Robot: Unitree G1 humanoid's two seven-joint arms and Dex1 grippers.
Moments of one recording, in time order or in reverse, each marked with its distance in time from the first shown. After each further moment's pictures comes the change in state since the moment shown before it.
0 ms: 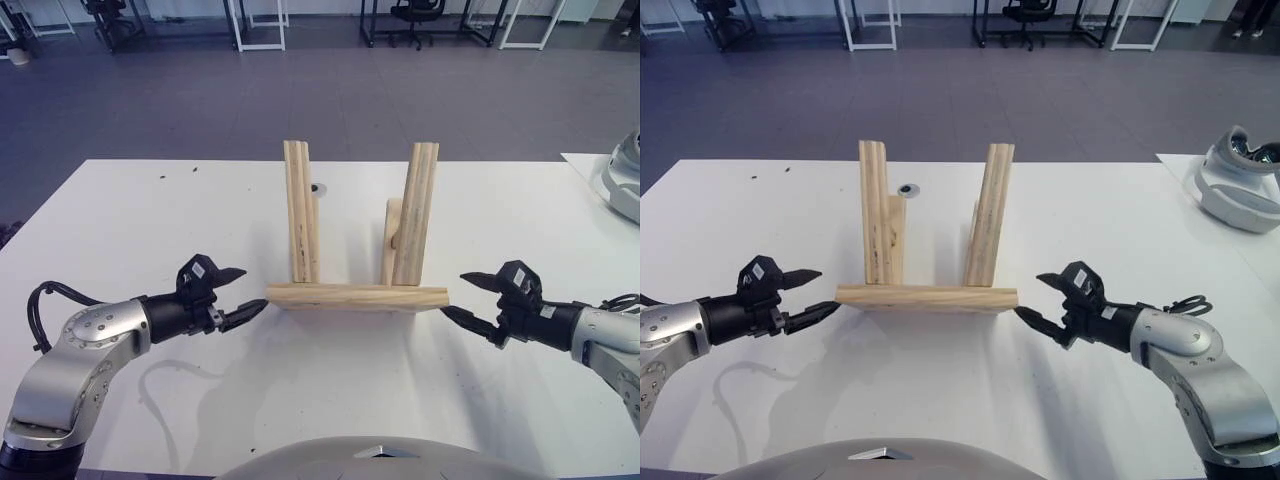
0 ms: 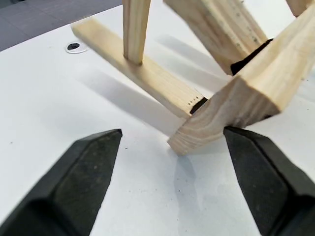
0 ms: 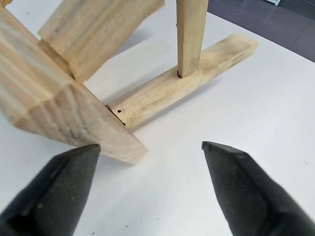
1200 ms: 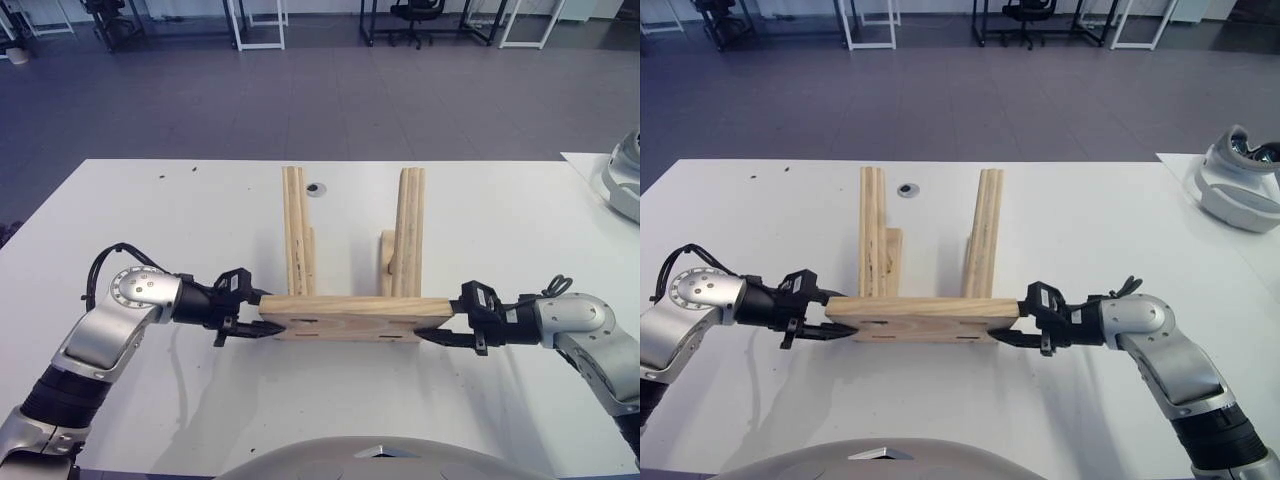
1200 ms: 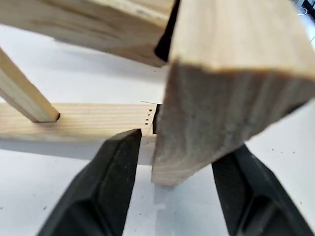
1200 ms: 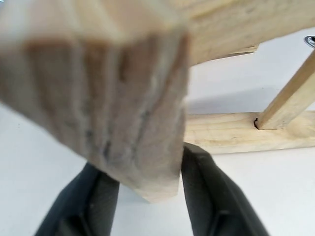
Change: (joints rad) left arm -0.287 0.121 -0.356 0.386 0.129 -0.416 -0.463; right arm -0.178 -0.028 0.307 0.321 -0.121 -0.406 0.383
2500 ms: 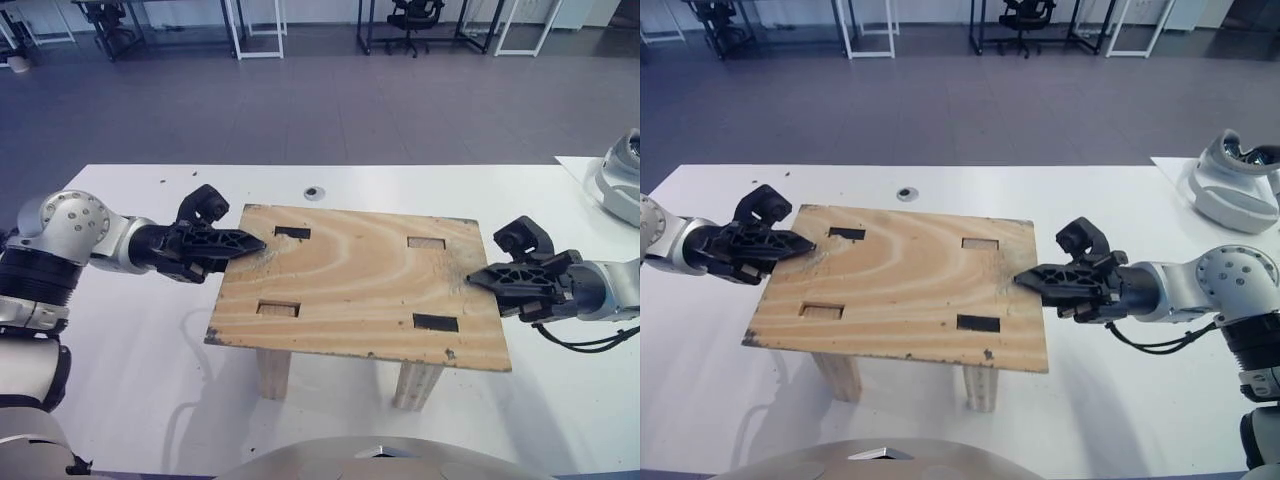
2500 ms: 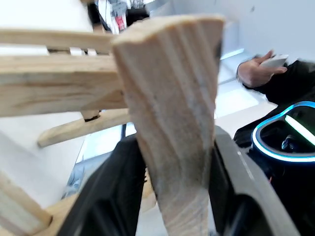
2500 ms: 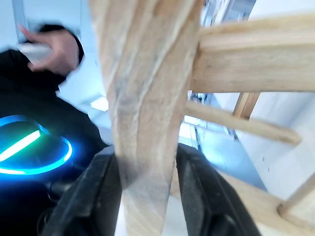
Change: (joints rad) left arm -0.591 0.127 -0.125 0.525 -1.060 1.279 -0.050; right arm -0.420 -0.249 0.096 0.458 1.576 1.112 -0.235
